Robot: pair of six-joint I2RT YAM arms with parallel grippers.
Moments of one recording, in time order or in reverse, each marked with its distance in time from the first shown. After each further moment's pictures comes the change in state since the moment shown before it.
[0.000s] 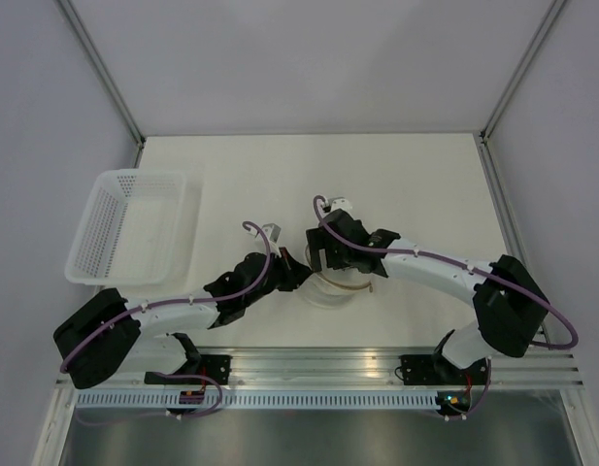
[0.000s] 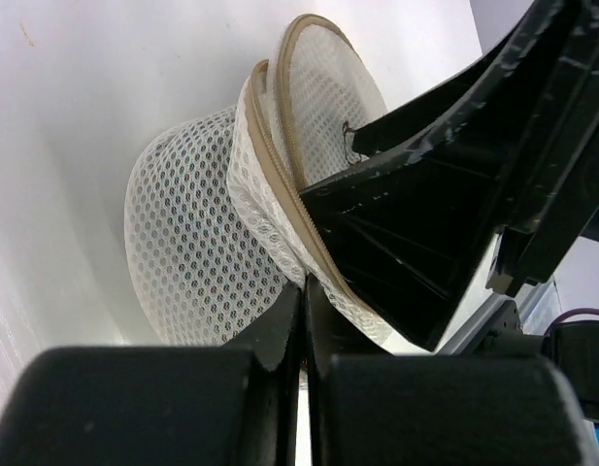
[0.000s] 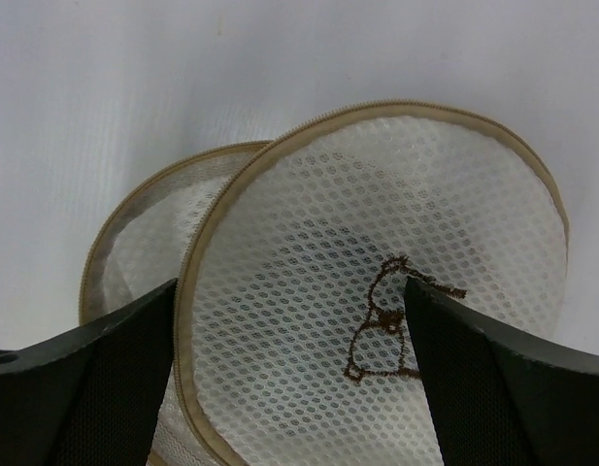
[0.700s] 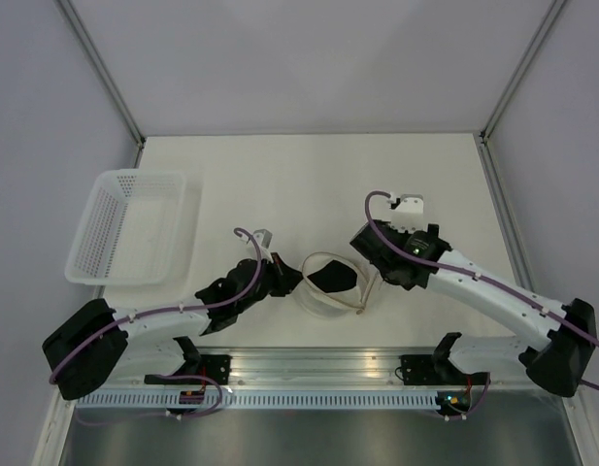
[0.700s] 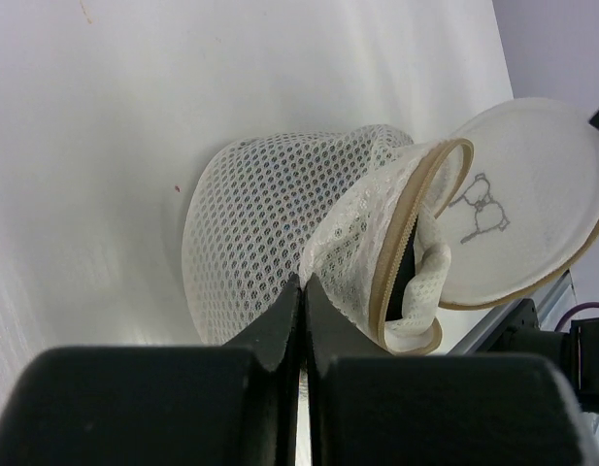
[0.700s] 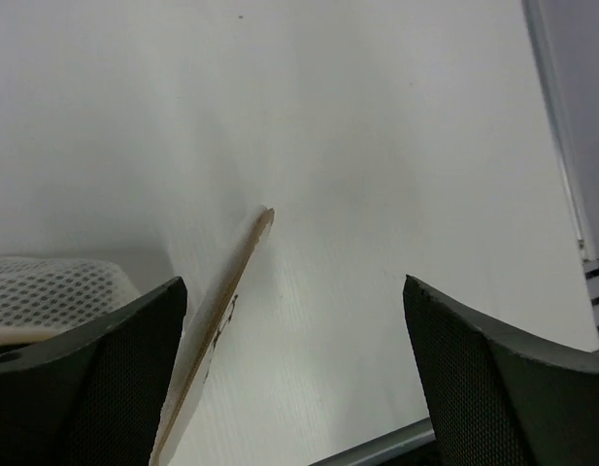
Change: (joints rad) left arm 0.000 -0.087 -0.067 -0.040 -0.036 -0.001; right arm 0.022 -0.251 0.080 -0.717 0.666 0.359
